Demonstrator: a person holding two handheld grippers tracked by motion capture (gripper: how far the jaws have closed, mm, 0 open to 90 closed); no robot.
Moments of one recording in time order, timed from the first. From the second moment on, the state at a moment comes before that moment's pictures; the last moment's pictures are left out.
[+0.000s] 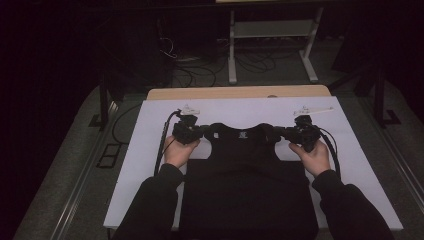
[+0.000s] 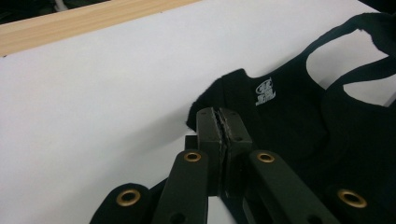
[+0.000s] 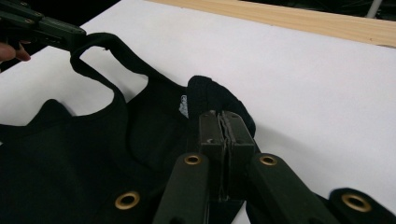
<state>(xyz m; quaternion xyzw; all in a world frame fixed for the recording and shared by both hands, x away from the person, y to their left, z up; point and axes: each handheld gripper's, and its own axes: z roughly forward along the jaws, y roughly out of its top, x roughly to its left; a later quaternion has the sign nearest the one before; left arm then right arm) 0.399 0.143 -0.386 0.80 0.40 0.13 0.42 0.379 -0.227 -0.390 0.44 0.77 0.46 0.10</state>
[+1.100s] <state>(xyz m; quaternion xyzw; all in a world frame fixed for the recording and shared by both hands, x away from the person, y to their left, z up) 0.351 0.156 -0.386 0.80 0.38 0.11 0.44 0.329 -0.236 -0.387 0.42 0.78 0.46 0.07</state>
